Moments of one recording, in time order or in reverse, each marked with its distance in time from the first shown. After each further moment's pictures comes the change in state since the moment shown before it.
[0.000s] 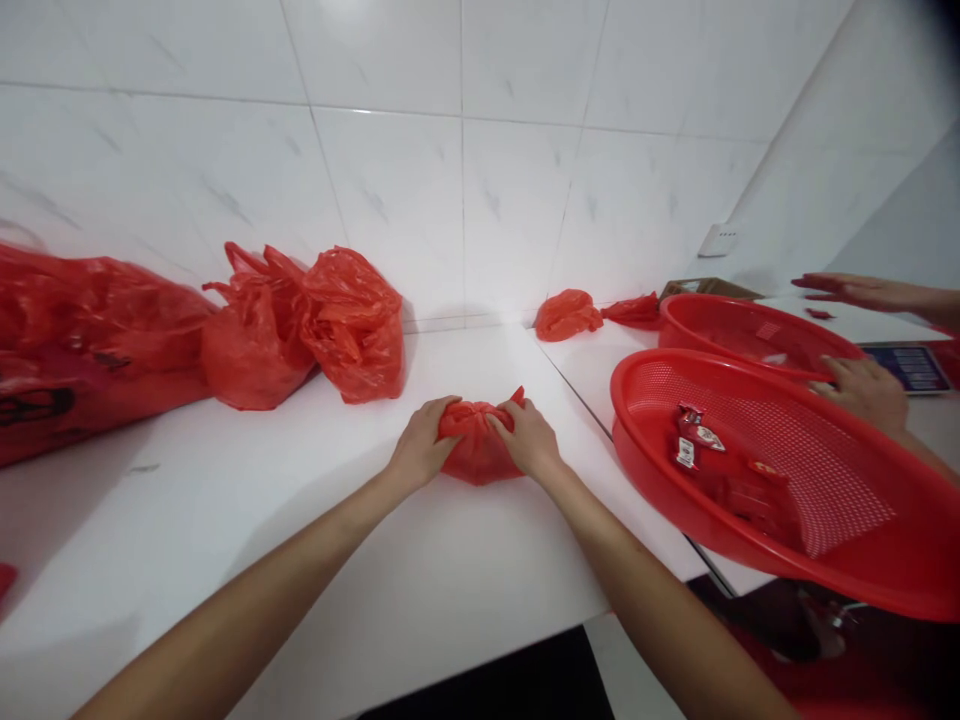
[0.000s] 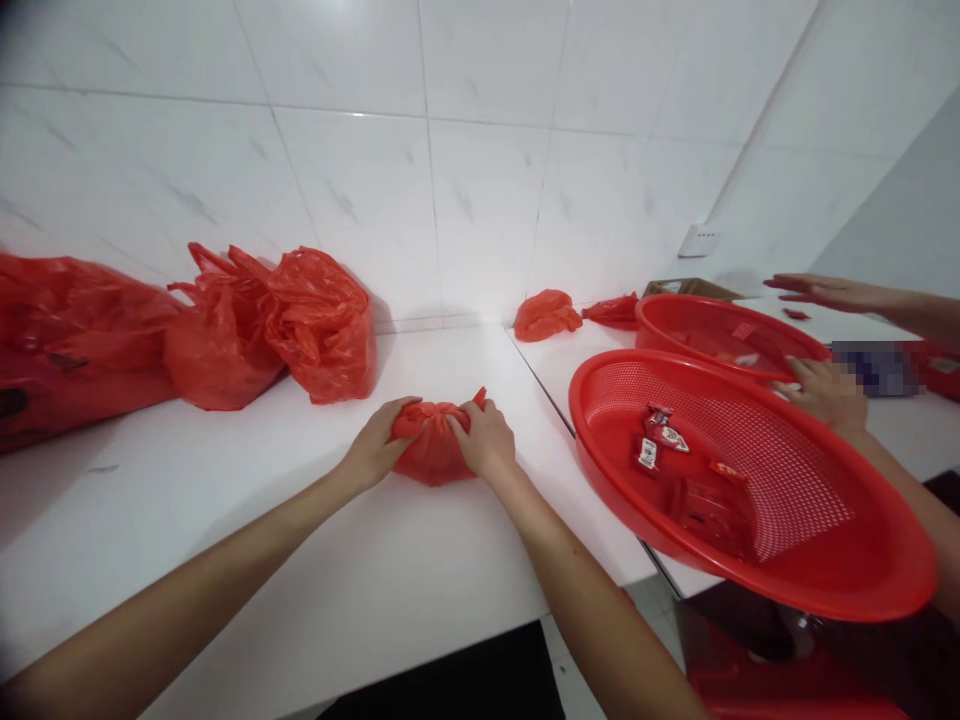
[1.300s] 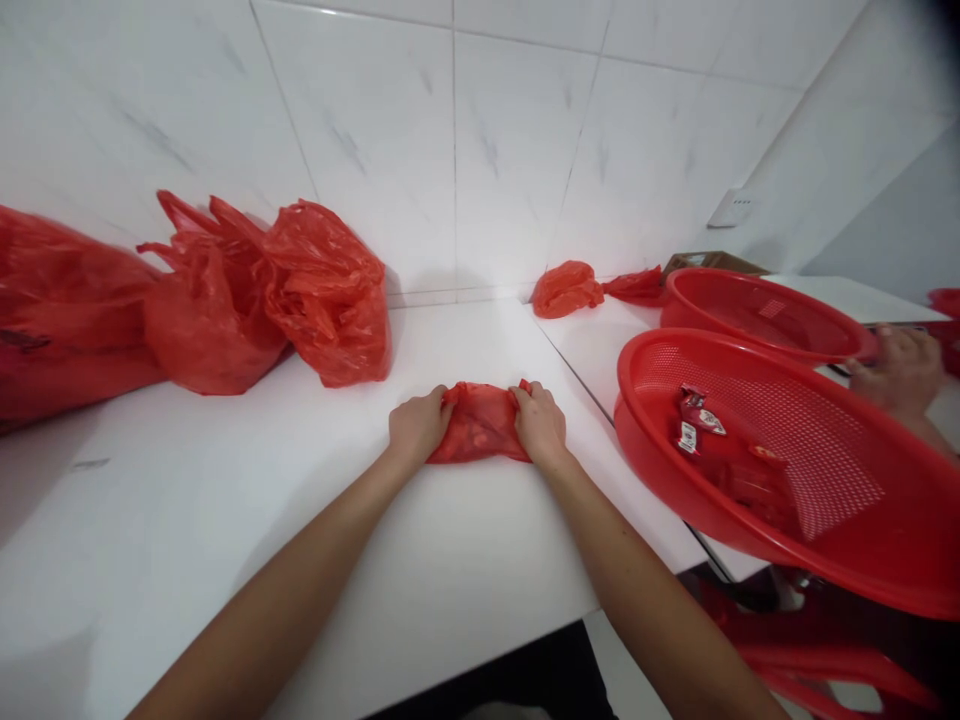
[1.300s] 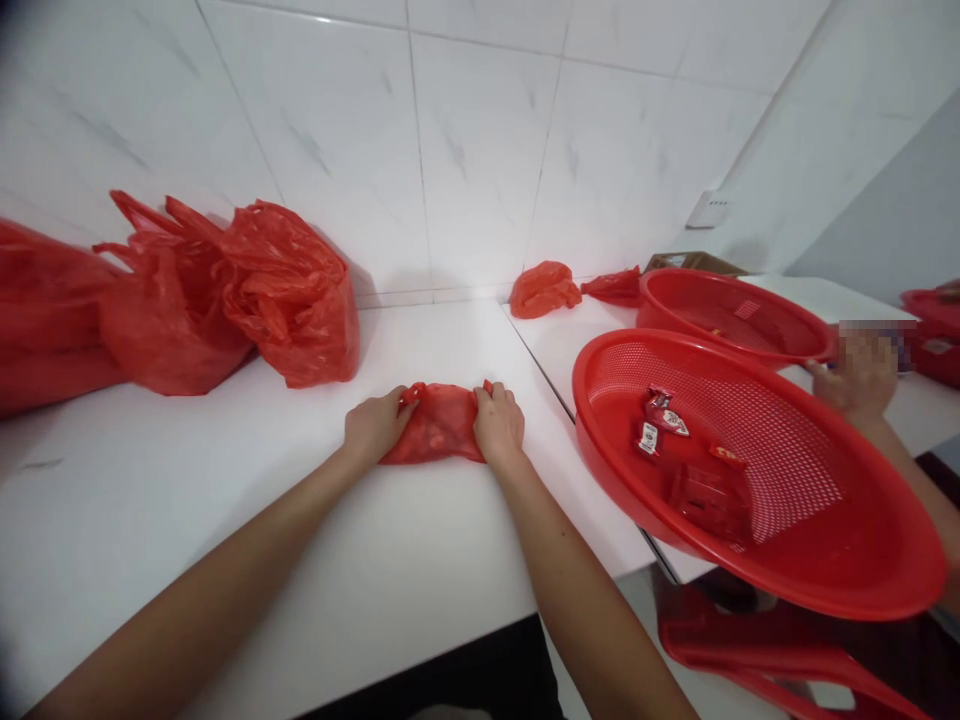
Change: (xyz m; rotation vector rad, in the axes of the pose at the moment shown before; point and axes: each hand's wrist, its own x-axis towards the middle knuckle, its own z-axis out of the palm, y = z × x) left_hand 0.029 -0.026 0.032 0.469 -0.066 -0.222; right_hand 0.010 0.033 0.019 -0.327 -0.012 0.046
